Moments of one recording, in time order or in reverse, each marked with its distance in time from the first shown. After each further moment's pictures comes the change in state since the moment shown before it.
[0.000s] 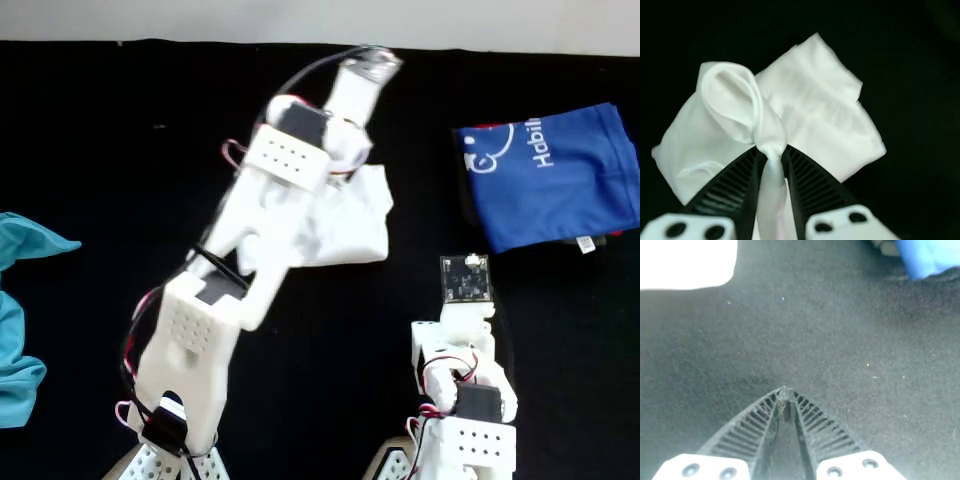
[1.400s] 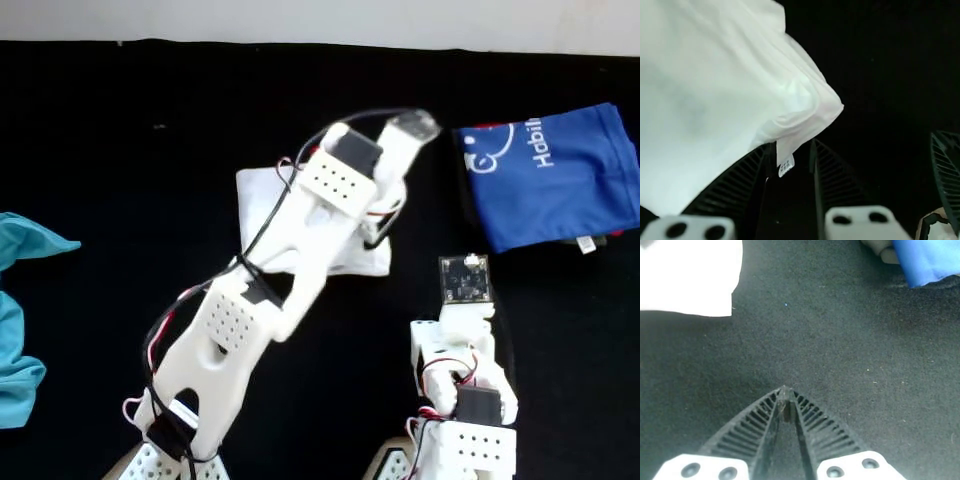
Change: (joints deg) left arm 6.5 10.5 -15.3 21.4 8.4; right arm -0.4 -1.7 0.0 0.9 0.0
